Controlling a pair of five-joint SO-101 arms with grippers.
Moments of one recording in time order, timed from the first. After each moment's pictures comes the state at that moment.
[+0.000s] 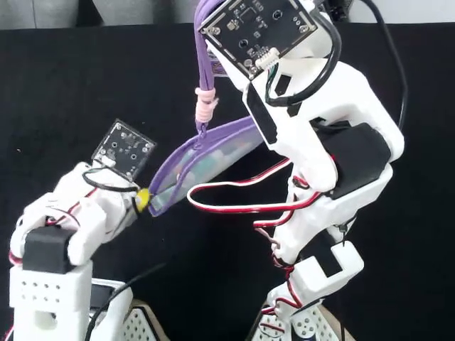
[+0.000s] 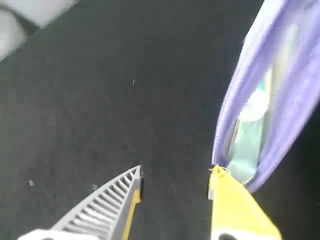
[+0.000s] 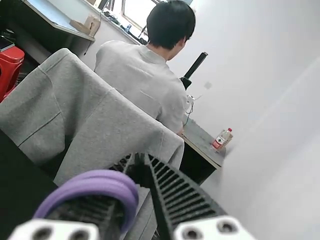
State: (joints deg) left arm -0.2 -65.2 38.5 82.3 -30.5; right arm -23.2 7.6 -80.4 77.2 34.7
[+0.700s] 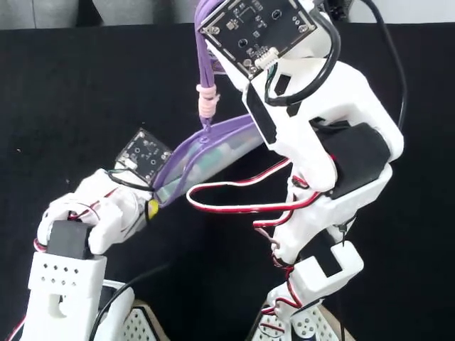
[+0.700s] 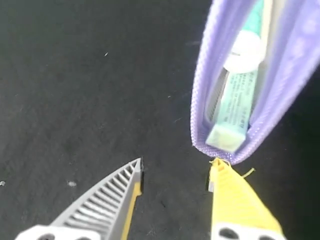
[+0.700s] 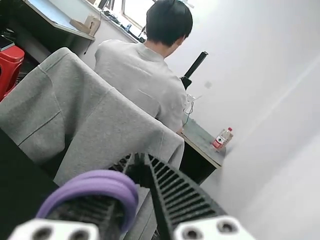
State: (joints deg) left arm 3.2 -65.2 51.1 73.5 -30.8; right arm -23.2 7.6 -80.4 77.2 34.7
